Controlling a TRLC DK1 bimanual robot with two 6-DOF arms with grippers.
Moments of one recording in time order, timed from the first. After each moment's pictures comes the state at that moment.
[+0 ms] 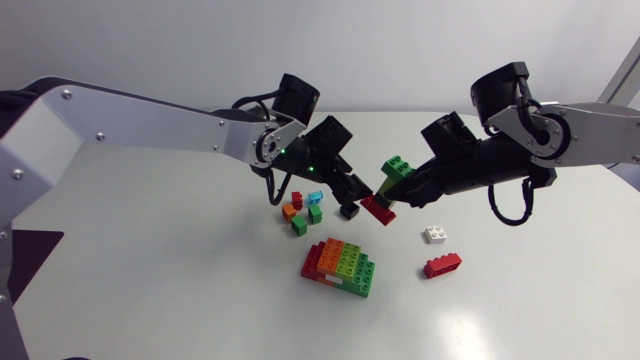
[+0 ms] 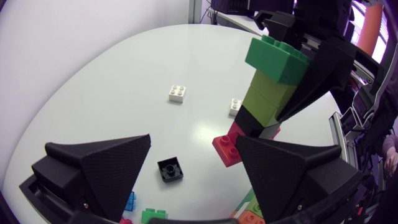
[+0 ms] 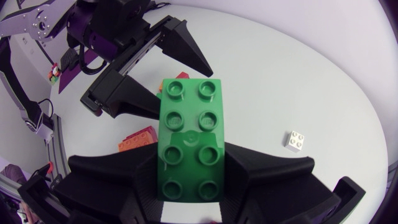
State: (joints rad) left arm -0.58 2.03 1.46 -0.14 0.47 0.37; right arm 0.21 1.48 1.03 -0.41 -0.51 -0.35
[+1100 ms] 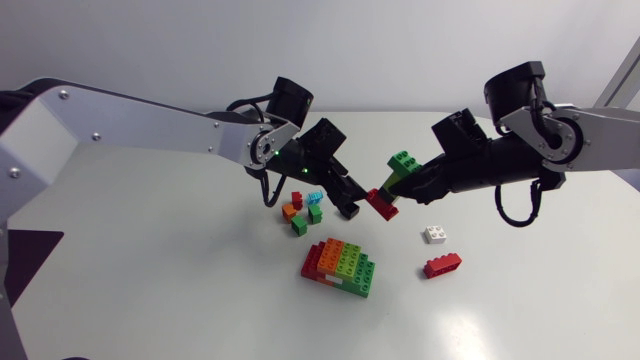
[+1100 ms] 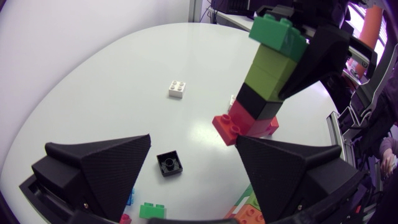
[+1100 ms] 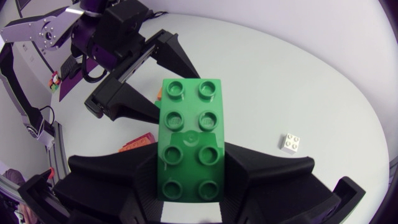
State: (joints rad) left arm -0.57 2.02 1.43 -0.14 0.50 0.37; right arm 0.17 1.45 0.99 -0.36 -0.54 -0.33
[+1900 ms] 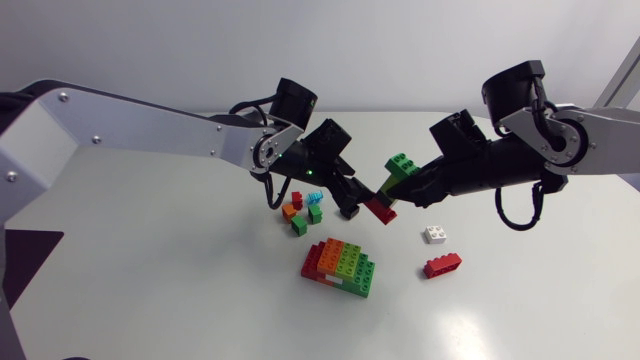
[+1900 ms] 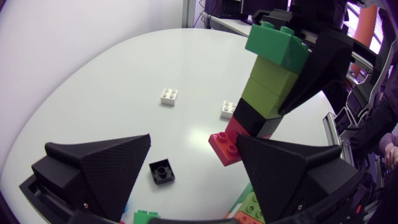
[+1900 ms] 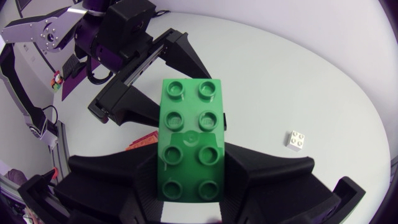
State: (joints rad) left arm -0.58 2.02 1.42 -0.10 0.52 0.36; right arm 0.19 1.41 0.98 -0.38 -0.53 -0.31
